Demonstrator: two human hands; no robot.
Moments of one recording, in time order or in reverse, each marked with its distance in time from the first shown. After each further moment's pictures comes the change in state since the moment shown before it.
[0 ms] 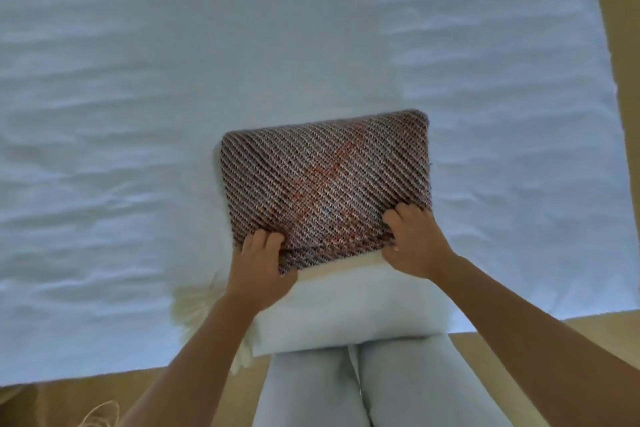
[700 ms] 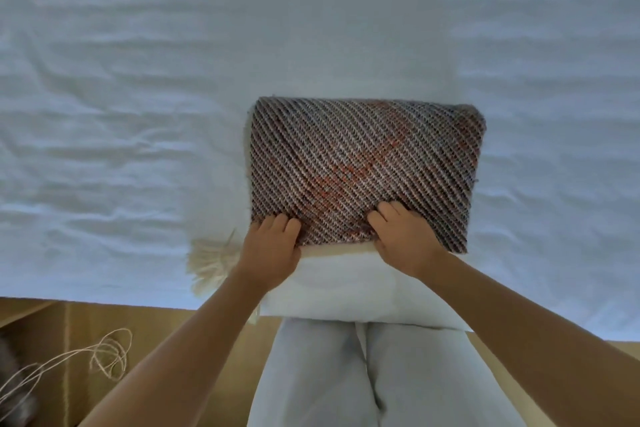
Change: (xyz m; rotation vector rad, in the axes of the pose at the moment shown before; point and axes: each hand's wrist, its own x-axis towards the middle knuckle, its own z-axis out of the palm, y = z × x) left_hand -0.020 -0.001 0.013 0.101 0.135 0.088; right_hand 0.008 -0.038 0.020 -0.048 0.056 -0.344
